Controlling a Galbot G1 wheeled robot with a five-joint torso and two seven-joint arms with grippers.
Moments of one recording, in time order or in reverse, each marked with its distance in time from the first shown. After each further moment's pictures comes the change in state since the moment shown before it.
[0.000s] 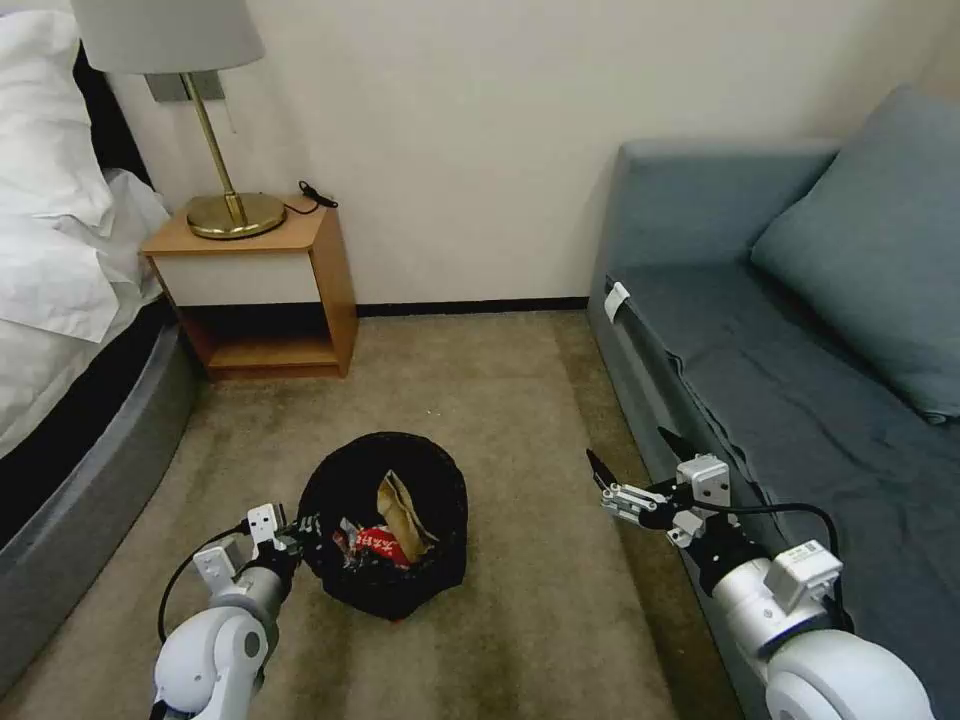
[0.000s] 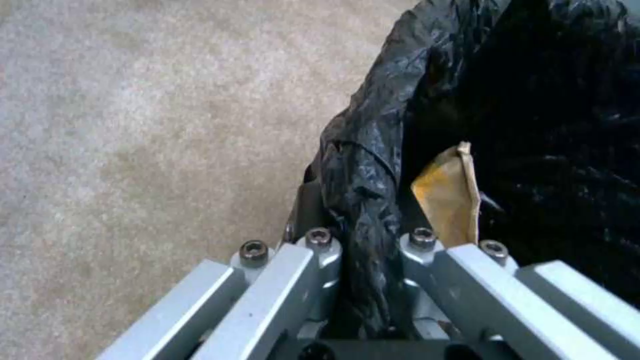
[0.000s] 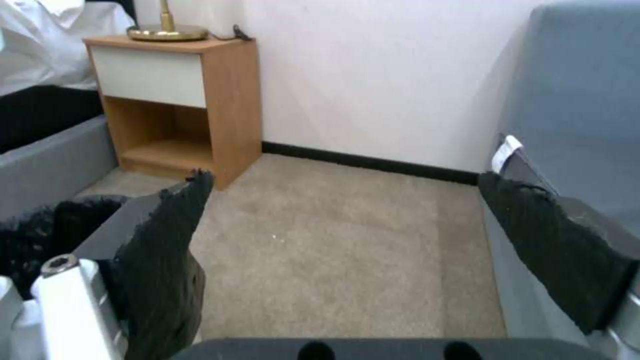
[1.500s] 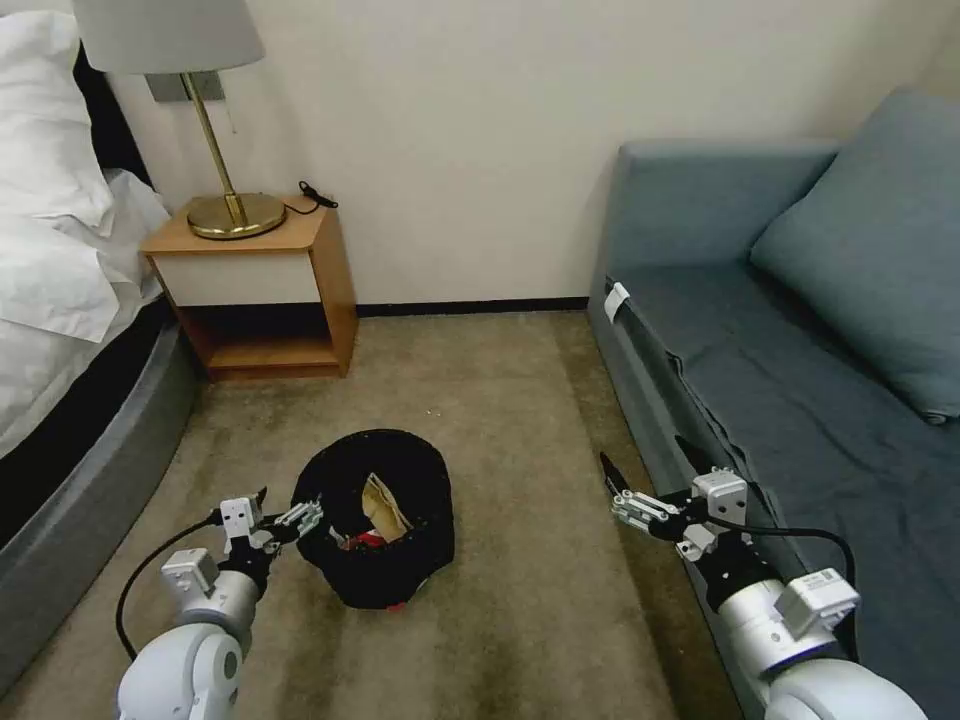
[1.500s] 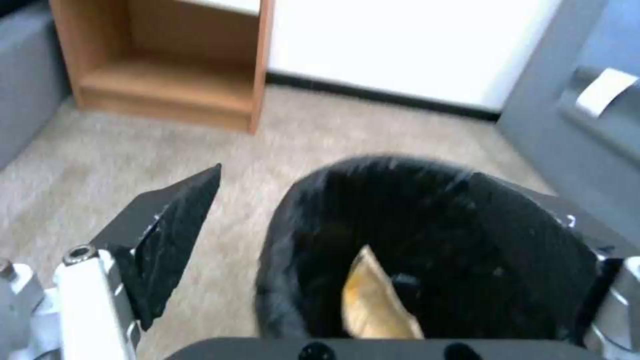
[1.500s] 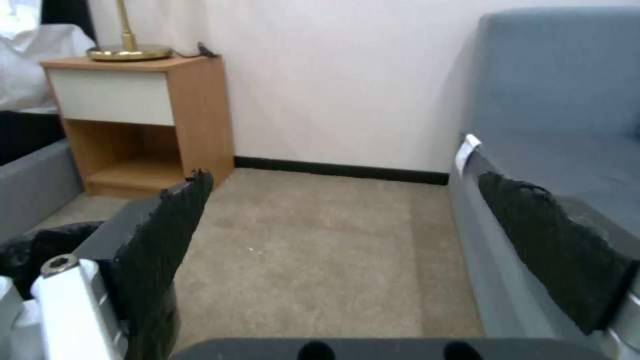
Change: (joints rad) left arm 0.068 0.017 -0.045 -0.074 0.128 -0.196 0.134; right arm -0.066 0.125 0.035 0.011 -0.071 0.044 -0.028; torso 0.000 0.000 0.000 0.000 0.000
